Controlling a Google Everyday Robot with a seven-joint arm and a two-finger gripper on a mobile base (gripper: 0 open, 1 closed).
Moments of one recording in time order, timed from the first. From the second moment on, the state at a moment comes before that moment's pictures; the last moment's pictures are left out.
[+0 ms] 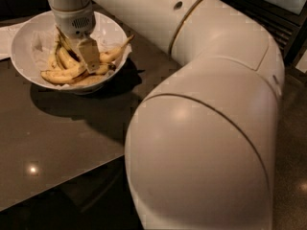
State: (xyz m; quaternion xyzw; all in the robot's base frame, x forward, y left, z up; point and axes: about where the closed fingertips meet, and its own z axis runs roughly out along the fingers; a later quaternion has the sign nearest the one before) arm 0.614 0.159 0.919 -0.87 0.49 -0.06 0.07
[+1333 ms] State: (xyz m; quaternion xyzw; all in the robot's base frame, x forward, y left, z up) arm 0.625 0.167 0.906 -0.88 0.48 -0.05 0.06
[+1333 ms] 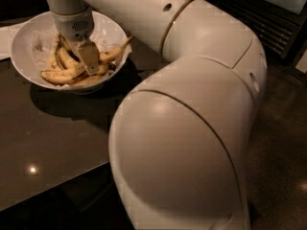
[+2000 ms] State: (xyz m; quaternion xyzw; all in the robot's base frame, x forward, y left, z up) arm 0.625 0.166 0.892 -0.87 0.49 -0.04 0.05
